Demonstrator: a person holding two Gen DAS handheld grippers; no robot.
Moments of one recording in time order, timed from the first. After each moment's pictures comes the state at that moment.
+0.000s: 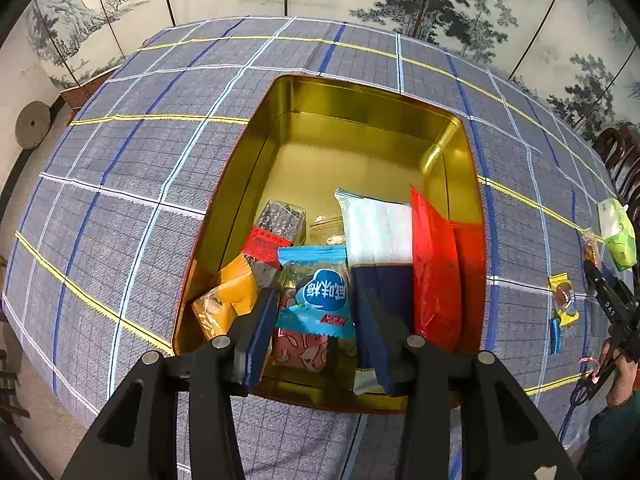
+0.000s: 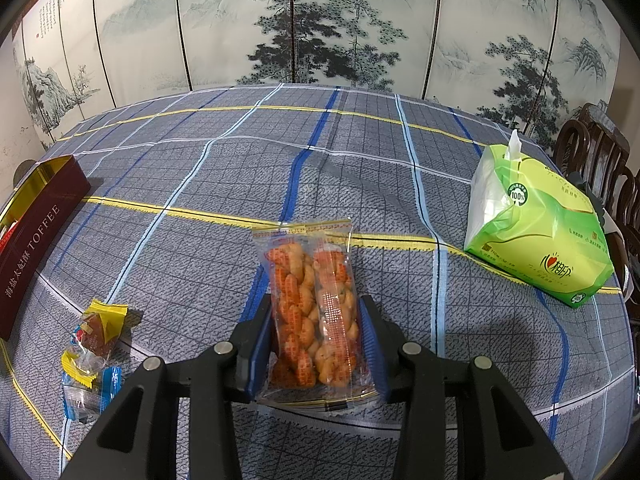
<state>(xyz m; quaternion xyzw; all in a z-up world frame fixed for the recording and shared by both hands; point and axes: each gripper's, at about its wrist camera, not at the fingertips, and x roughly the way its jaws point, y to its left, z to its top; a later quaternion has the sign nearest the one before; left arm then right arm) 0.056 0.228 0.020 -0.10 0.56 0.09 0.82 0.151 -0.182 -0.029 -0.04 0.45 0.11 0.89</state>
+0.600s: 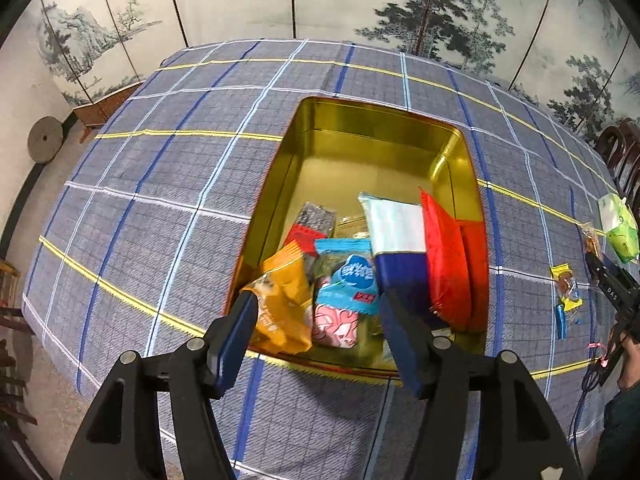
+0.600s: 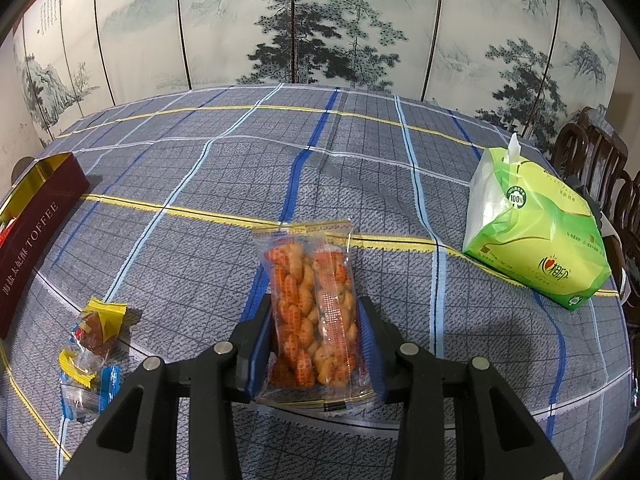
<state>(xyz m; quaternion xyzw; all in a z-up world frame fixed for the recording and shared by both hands) 0.026 0.236 0.041 -0.08 0.53 0.11 0.84 0.152 -0.186 -0.028 -0.05 0.44 0.10 0.89</state>
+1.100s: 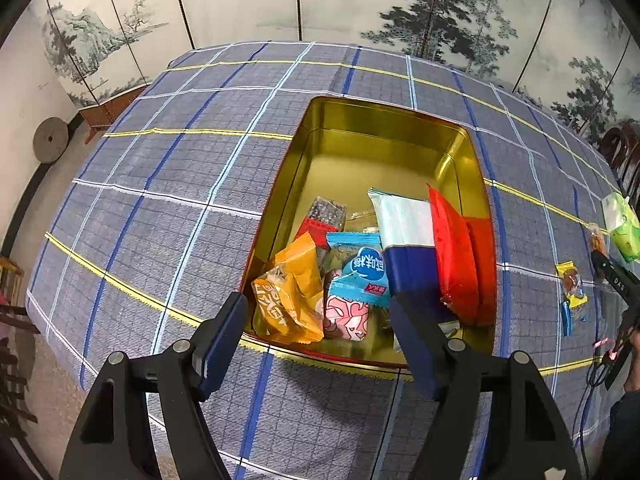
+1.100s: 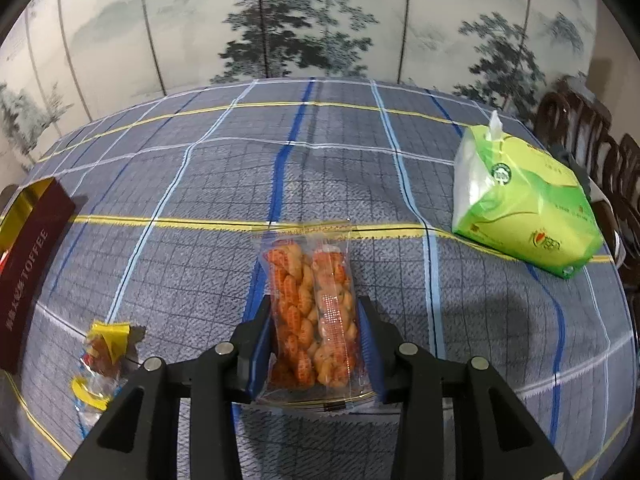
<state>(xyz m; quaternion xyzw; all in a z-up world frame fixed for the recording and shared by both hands) 0.019 0.236 0.040 -0.07 0.52 0.12 0.84 0.153 -0.183 -0.021 -0.01 0.47 0.06 0.88</state>
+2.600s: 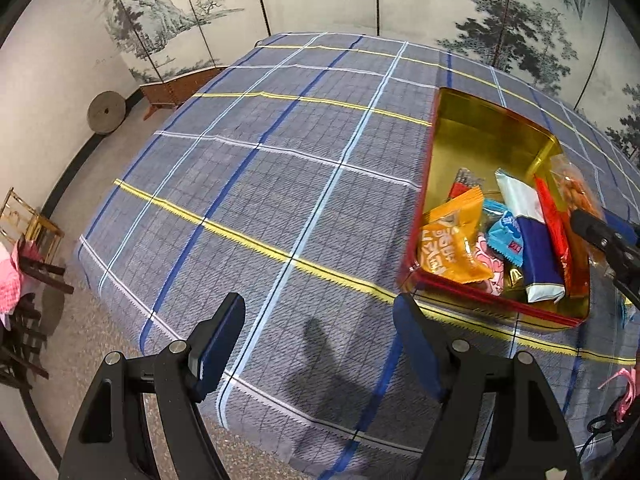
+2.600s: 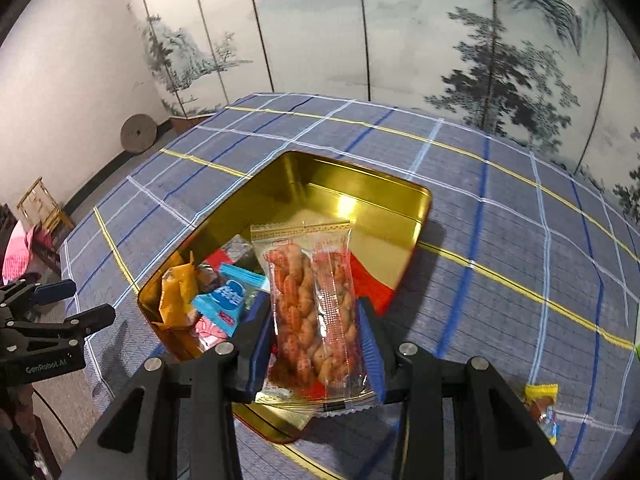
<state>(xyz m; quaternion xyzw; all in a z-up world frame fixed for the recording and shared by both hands) -0.051 0.308 0.031 -0.08 0.51 0.23 0.82 0.073 0.109 0.058 -0.07 0.44 0.32 0.84</state>
